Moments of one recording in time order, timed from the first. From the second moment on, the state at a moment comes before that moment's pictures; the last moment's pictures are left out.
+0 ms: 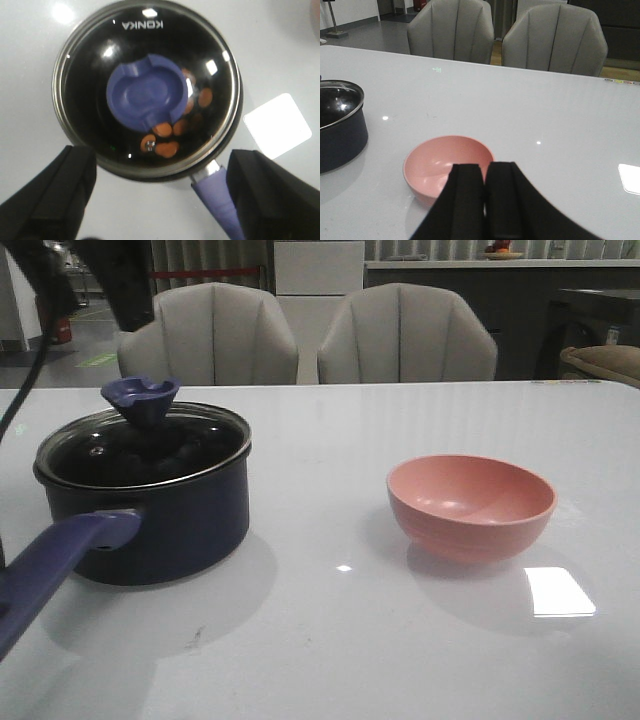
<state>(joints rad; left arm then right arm) -0.37 1.62 -1.57 -0.07 1.24 0.20 0.27 0.32 -0.20 0.38 0.07 -0.35</state>
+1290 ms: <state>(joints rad) -0.28 0.07 -0.29 -0.19 0.39 0.23 0.27 0.32 -0.20 0.38 0.07 -0.35</state>
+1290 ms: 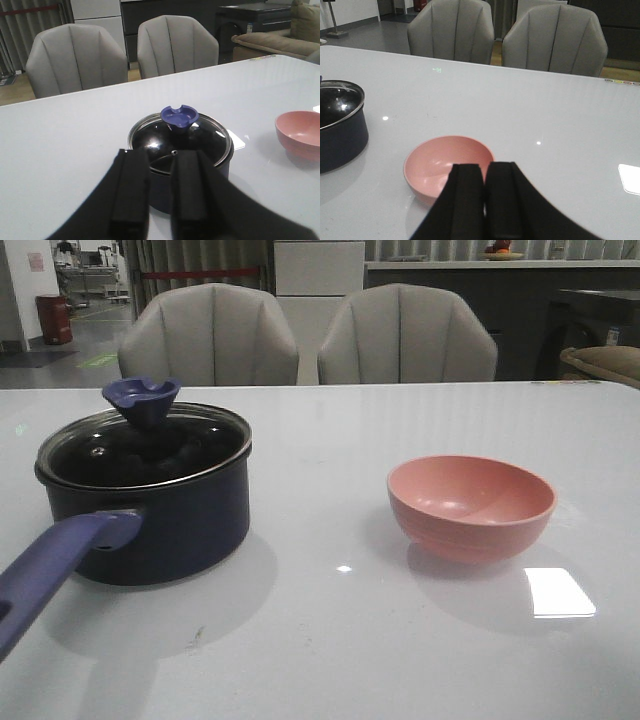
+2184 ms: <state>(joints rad) -0.16 0.06 -0.15 -0.12 0.24 0.10 0.27 0.32 -0.20 0.38 0.07 -0.35</state>
